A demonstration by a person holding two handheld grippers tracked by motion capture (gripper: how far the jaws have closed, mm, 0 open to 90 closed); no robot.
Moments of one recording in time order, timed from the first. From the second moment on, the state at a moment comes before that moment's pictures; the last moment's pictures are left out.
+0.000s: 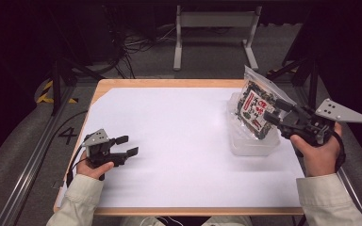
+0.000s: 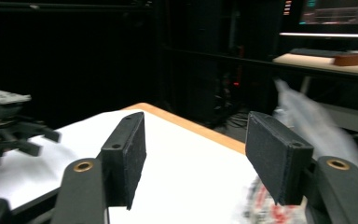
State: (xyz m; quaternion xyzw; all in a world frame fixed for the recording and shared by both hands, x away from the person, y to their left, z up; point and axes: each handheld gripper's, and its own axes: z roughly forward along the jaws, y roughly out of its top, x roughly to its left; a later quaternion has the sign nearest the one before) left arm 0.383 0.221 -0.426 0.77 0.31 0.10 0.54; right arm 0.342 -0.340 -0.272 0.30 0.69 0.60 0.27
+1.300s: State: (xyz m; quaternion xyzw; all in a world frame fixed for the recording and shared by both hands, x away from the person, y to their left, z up) left arm 0.356 0.210 -0.423 0.77 0.25 0.09 0.58; right arm 0.332 -0.271 -0.405 0.27 0.74 0.59 0.19
